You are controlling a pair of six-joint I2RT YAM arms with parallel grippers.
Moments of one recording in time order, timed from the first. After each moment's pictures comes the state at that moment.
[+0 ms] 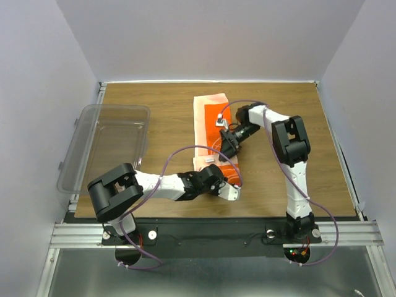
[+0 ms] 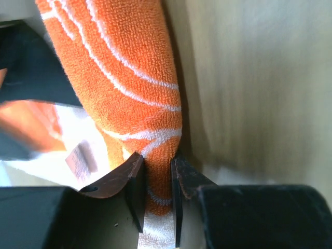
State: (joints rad) left arm -1.13 1.61 0.71 0.12 -0.12 0.82; right arm 0.34 2.32 1.71 -1.28 -1.12 -0.59
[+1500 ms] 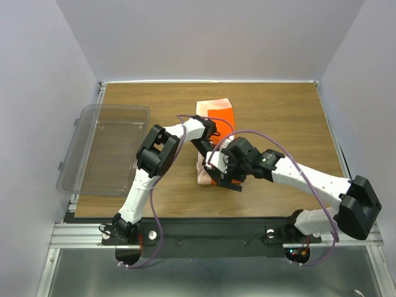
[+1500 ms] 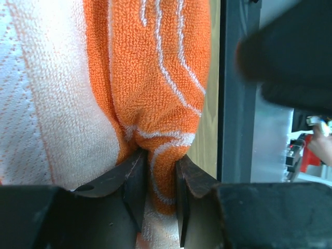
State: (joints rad) left arm -0.67 2.34 1.74 -1.17 1.04 0.75; right arm 0.82 1.30 0.93 -0.61 -0.15 -0.57
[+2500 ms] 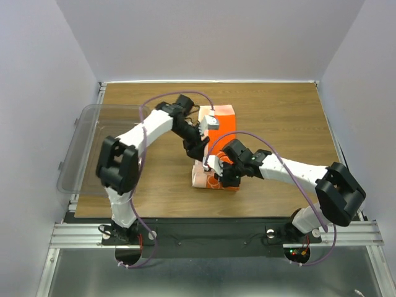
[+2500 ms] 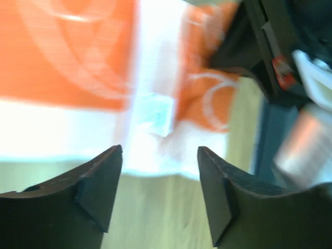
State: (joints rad) left arm -0.54 1.91 1.54 -0.99 0.79 0.69; right arm 0.80 1.46 0.85 -0.45 -0.35 -0.54
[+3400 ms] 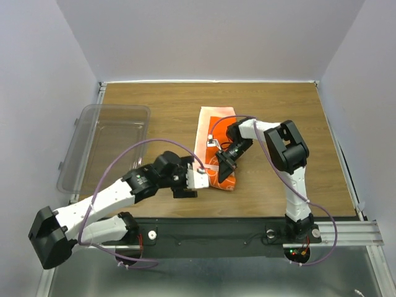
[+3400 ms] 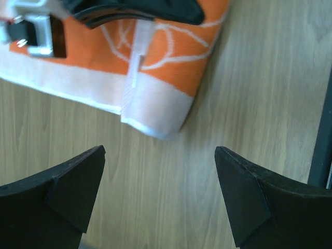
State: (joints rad) left arm -0.84 0.95 0.65 -0.39 0.19 0.68; right arm 0.48 2.19 1.45 -1.18 -1.10 -0.72
